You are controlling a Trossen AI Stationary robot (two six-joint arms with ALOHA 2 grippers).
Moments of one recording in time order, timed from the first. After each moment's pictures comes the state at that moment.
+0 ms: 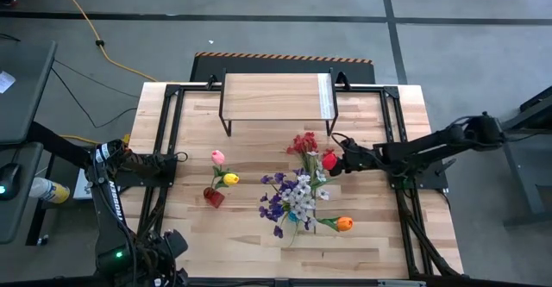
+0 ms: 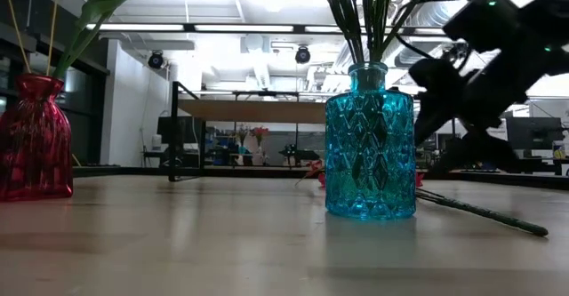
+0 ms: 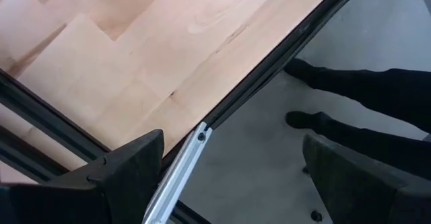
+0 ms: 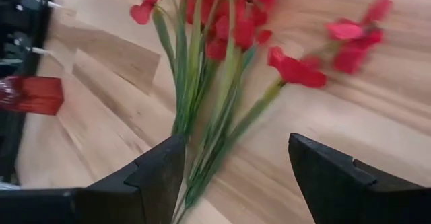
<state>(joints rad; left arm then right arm) -1.16 1.74 1.71 -1.33 -0.18 -1.95 0.04 1.18 0.29 0.14 0.17 1.26</state>
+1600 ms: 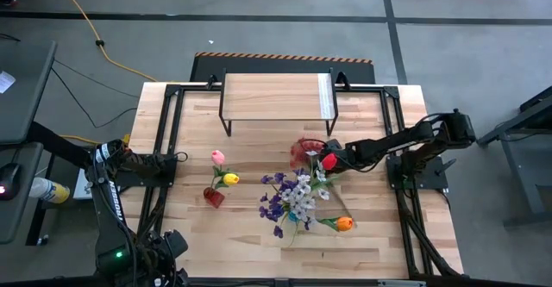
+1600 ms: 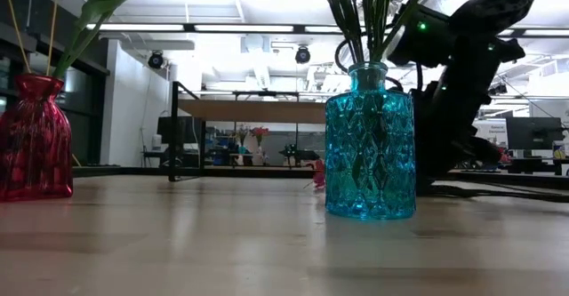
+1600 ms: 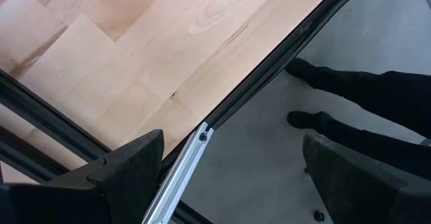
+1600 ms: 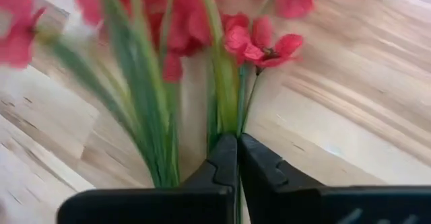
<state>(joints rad) -1.16 1.74 1.71 -1.33 -0.18 -1.94 0.01 1.57 0.60 -0.28 0.17 1.12</state>
